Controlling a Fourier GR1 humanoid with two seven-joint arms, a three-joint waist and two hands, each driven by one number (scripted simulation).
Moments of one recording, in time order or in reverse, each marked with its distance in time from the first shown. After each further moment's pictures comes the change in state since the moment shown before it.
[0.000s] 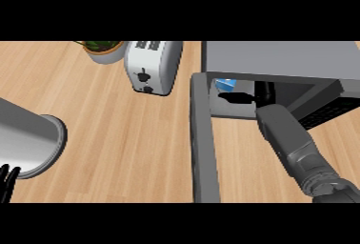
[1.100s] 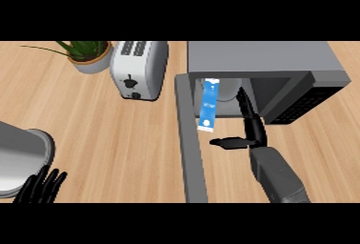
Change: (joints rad) left arm 0.073 -0.026 -0.218 -0.074 -0.066 -0.106 0.024; right arm 0.358 0.117 0.001 -0.222 -0.091 0.483 -0.165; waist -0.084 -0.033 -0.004
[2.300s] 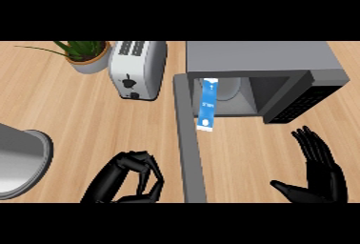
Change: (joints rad) left arm -0.434 -0.018 -0.395 0.257 -0.369 0.272 0.125; right arm 0.712 -0.125 0.028 -0.983 -0.240 0.277 0.279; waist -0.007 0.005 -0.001
